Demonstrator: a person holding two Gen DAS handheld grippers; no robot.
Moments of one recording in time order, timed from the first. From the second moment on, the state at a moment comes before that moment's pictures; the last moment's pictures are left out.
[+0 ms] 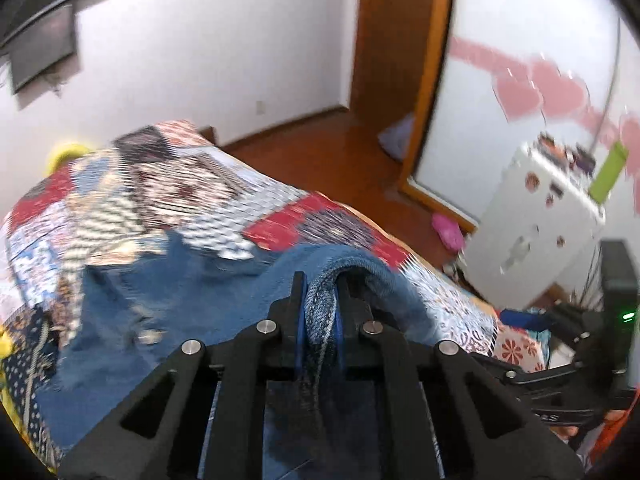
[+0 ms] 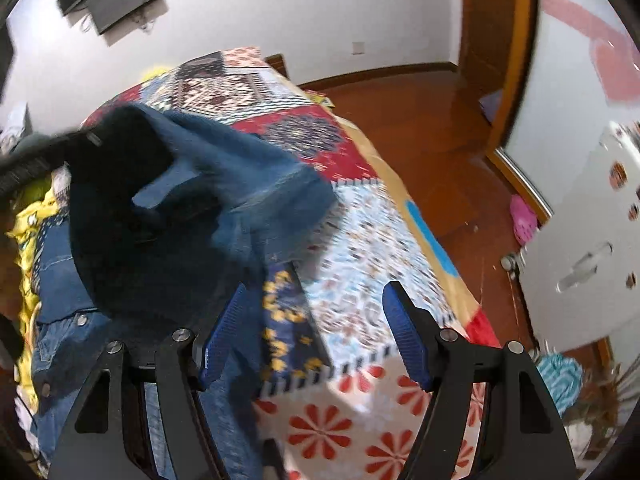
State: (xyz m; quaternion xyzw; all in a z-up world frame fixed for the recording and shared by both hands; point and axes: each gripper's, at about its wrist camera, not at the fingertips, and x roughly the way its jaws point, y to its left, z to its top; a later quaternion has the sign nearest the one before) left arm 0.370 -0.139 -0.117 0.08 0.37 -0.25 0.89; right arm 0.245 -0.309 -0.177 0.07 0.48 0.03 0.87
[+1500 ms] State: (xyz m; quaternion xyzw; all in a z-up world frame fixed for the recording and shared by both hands) left arm 0.346 -0.083 -0.228 0.16 0.48 -0.19 0.84; right arm 0.261 -0.254 -0.196 0.02 0.53 0.11 0.84
